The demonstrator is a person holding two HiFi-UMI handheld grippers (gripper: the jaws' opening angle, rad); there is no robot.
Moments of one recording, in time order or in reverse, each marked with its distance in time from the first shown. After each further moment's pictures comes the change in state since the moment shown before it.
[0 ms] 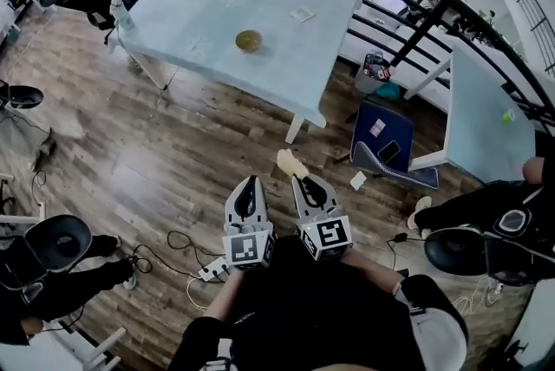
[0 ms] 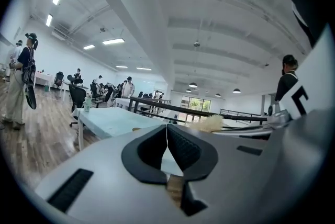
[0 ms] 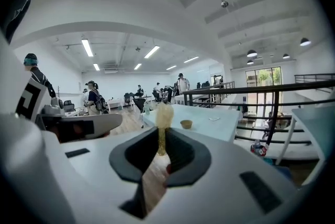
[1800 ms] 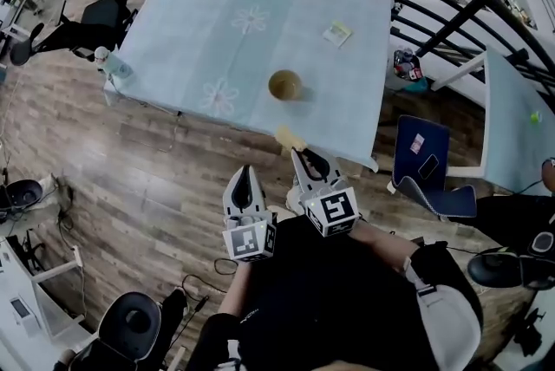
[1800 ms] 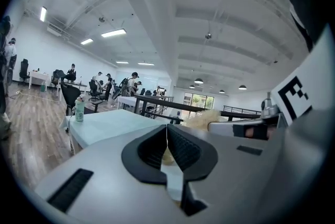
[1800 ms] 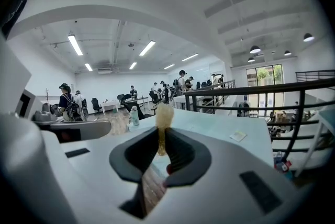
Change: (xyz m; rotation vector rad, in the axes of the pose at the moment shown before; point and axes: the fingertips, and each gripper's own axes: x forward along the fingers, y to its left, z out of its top) left arm 0.273 0.229 0.071 0.003 0.050 0.004; right arm 0.360 -0.036 0.094 0.033 0.015 -0.023
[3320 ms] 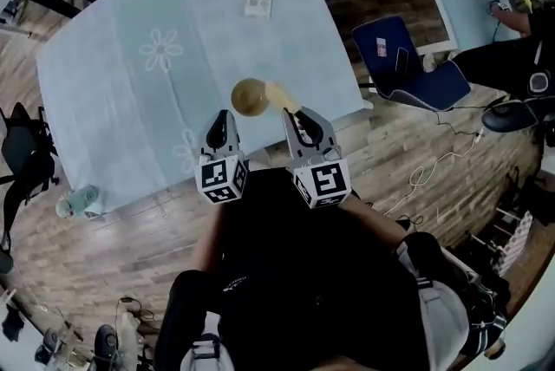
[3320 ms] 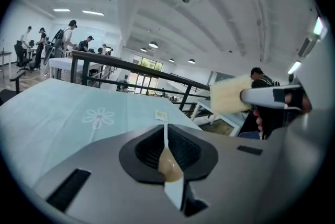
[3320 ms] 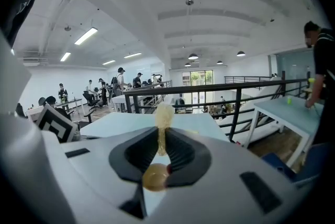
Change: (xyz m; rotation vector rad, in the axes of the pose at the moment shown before) left arm 0.295 0.027 -0.053 0.113 0.461 -0.659; right arm 0.120 -0.112 0.036 0.185 0.016 -0.720
